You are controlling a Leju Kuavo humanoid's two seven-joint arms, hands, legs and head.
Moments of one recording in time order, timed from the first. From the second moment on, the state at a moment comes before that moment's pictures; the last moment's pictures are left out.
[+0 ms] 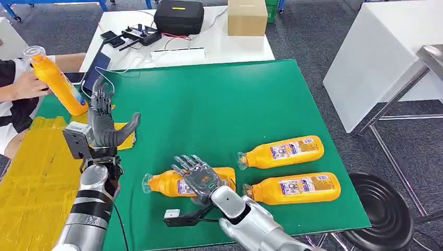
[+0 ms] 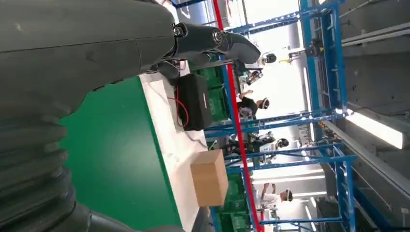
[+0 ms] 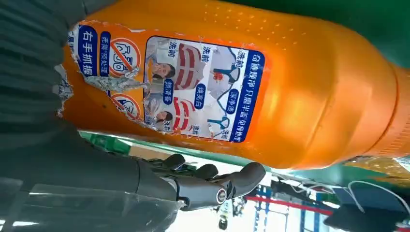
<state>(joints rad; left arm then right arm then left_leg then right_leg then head) -0.42 -0.14 0.04 -1.17 -0.29 0.15 -0.55 -0.48 0.23 0.87 -0.65 1.20 -0.26 0.00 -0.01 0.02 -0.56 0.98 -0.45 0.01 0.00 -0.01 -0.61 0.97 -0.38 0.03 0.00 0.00</state>
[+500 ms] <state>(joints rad) -0.39 -0.14 0.06 -1.19 -0.29 0.15 -0.55 -0.54 0.24 0.87 -0.56 1.22 -0.21 0.04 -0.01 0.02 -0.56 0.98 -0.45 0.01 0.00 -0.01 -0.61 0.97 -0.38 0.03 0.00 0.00</state>
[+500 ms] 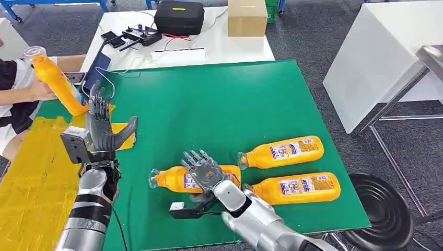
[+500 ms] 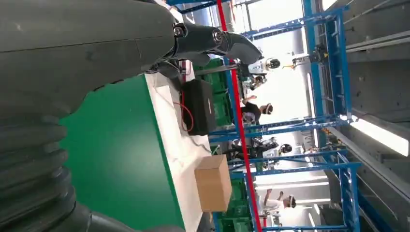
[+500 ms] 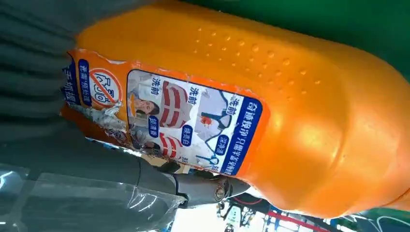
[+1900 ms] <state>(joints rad) -0.36 -0.14 0.09 -1.22 -0.27 0.14 -0.55 -0.60 0.24 0.85 -0.50 1.18 -0.11 0.04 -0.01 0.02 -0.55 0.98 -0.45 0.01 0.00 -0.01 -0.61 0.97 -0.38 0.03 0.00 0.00</state>
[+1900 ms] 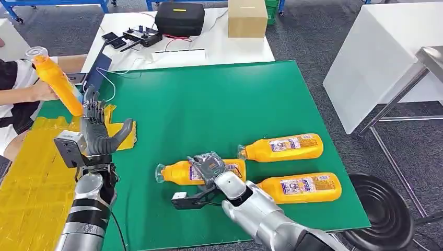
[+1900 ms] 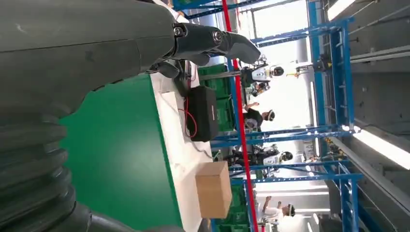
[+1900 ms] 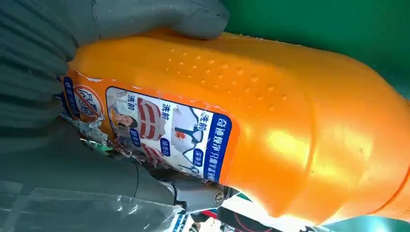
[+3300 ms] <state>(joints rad) -0.24 -0.16 0.02 -1.37 -0.26 0.10 -0.55 -0.18 0.24 0.45 -1.21 0.74 -0.57 -0.36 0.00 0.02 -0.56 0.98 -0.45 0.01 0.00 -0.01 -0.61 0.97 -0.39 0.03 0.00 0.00</state>
